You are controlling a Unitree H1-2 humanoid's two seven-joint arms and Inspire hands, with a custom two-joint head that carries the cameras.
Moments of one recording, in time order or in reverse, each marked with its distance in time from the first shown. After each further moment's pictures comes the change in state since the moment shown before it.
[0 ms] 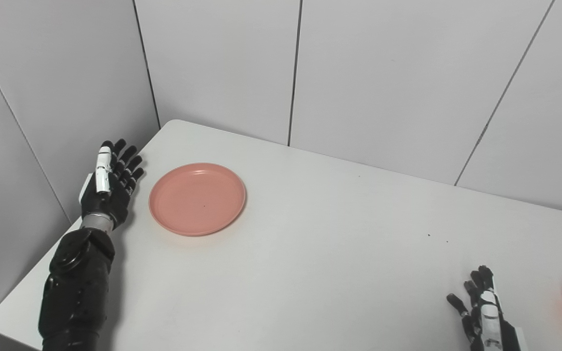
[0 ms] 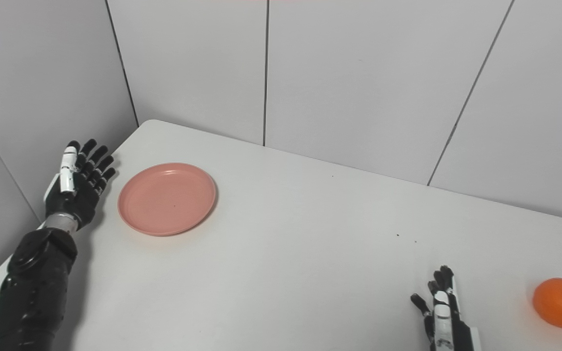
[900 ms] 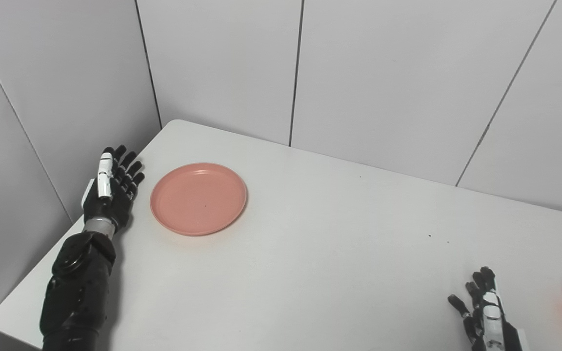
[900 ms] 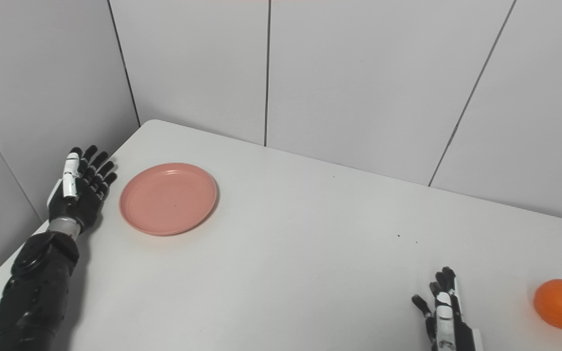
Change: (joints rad) left arm -0.008 0.019 -0.034 0.115 -0.014 -0.069 -0.039; right arm 0.002 -0.001 -0.004 -0.002 0.006 0.000 0.000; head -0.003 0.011
